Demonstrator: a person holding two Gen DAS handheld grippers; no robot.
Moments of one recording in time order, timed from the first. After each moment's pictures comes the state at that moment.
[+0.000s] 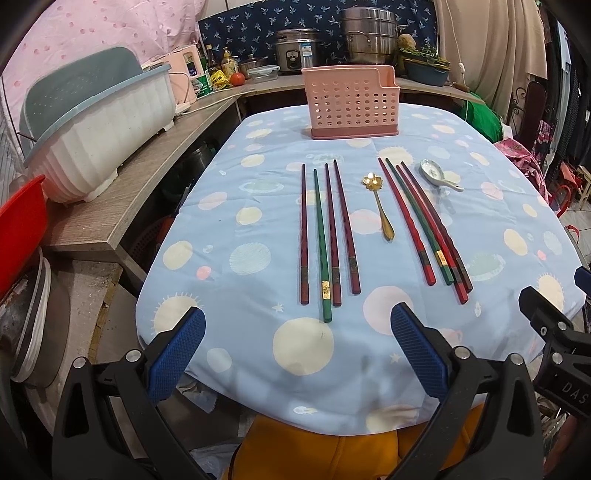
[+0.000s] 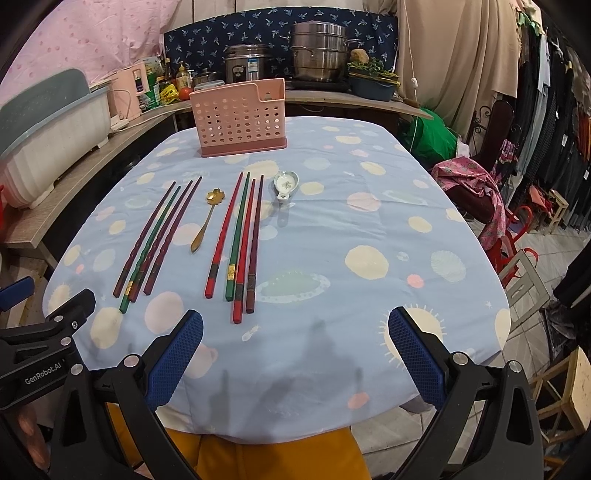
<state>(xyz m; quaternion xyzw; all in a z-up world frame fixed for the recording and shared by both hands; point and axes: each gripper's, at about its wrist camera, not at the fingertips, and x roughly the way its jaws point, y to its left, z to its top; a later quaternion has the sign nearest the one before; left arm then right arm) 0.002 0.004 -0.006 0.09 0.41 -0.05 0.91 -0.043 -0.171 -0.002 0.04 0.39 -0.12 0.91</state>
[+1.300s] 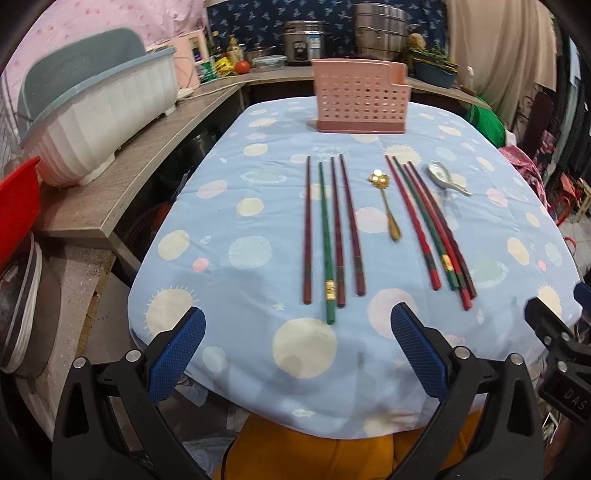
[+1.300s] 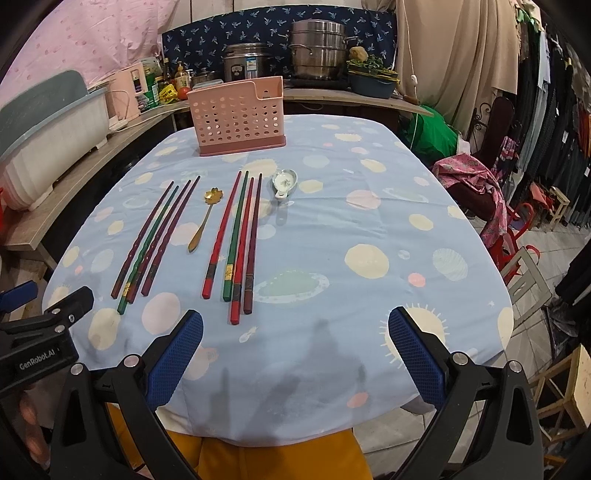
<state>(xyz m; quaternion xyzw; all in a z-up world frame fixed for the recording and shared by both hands) 0.017 0.017 -0.013 0.06 0.43 -0.04 0.90 -0.040 -0.188 -0.008 0.05 0.40 -0.11 0.91</state>
